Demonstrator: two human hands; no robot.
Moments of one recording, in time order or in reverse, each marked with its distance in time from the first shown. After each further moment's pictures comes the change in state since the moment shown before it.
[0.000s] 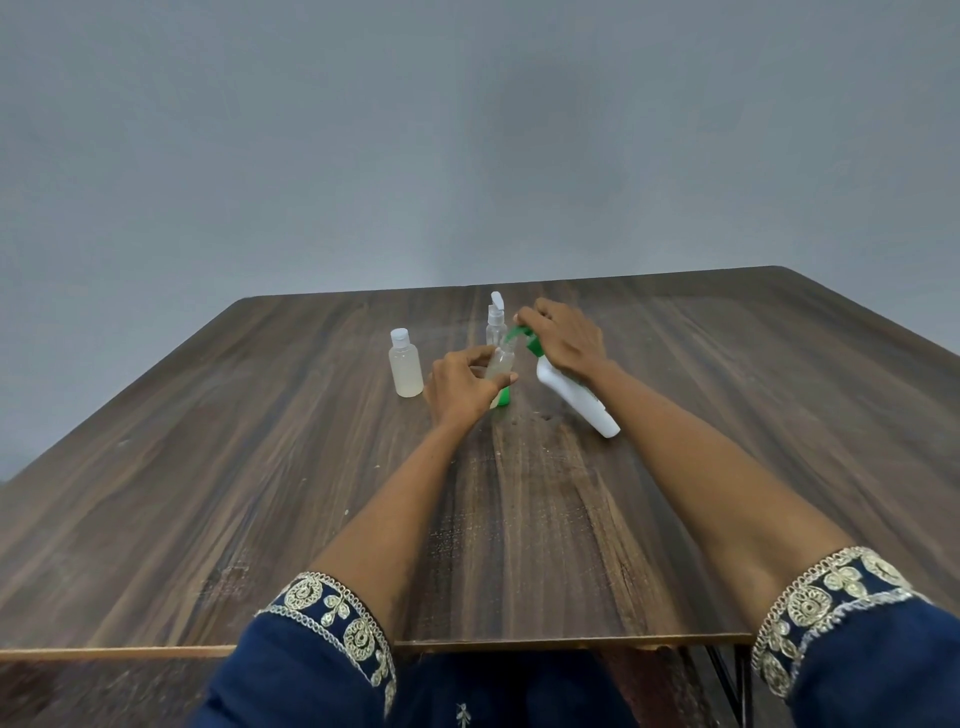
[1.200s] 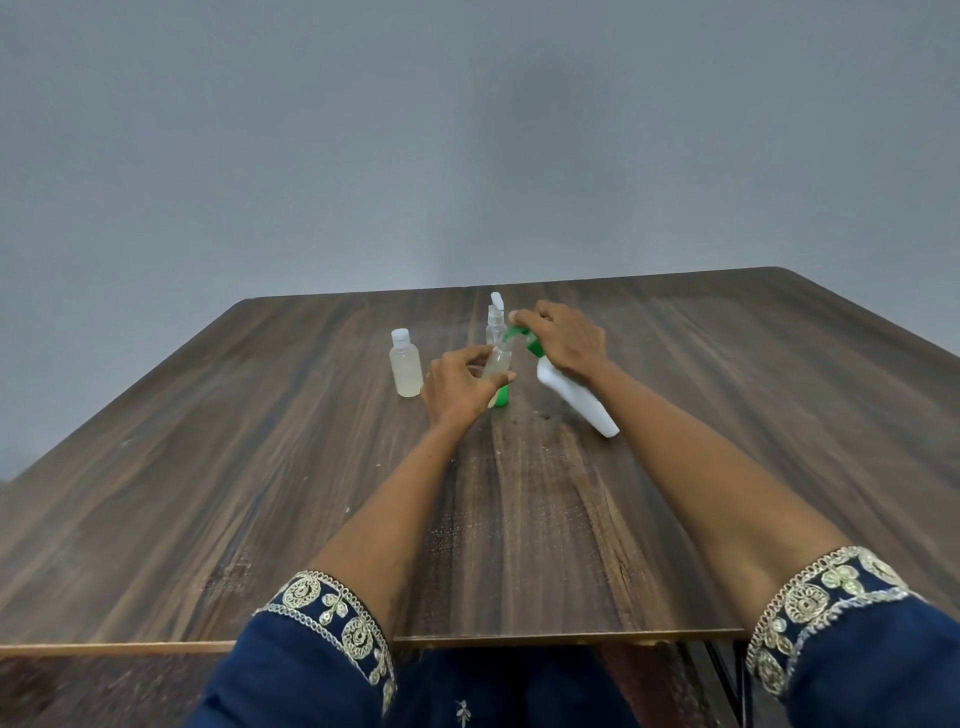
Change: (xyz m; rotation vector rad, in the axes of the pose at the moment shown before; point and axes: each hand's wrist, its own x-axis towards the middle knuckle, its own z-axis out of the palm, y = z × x) left_hand -0.003 0.003 -0.005 0.008 0.004 0.007; right_hand -0.002 0.002 0.000 0.023 0.031 0.034
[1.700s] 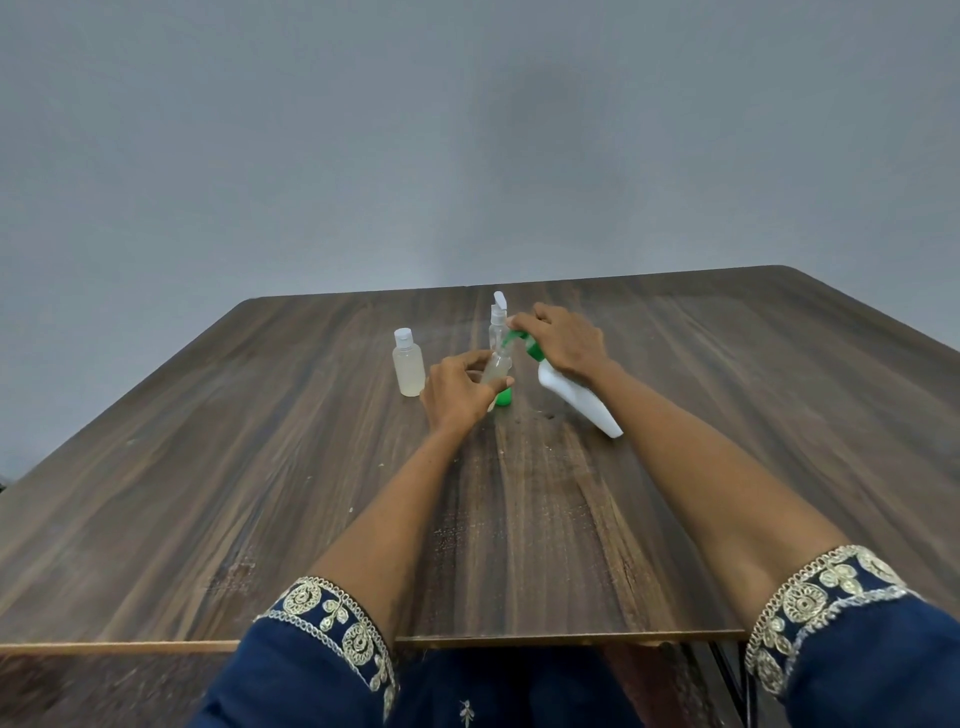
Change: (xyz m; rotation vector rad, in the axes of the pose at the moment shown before) left_hand -0.002 -0.008 -0.001 0.008 -0.007 0.001; right_hand 0.000 -0.002 0.003 -0.056 -0.063 -0.025
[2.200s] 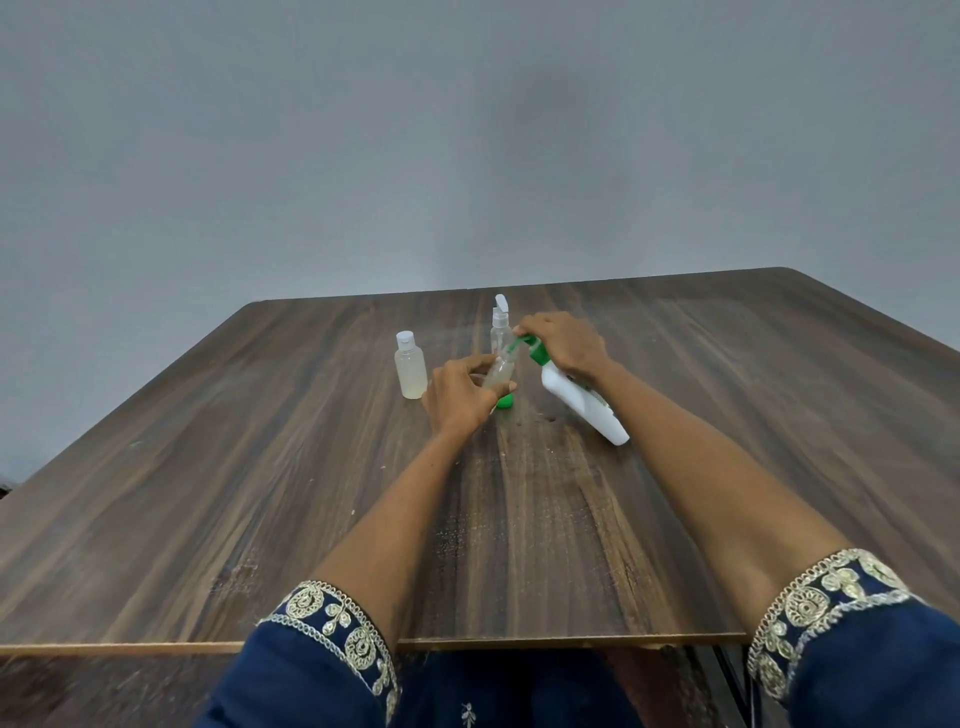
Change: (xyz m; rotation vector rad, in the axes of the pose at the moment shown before) left_hand -0.002 0.003 -0.001 0.022 -0.005 -0.018; right_hand -0.008 -0.007 -0.008 0.054 -0.096 -0.019
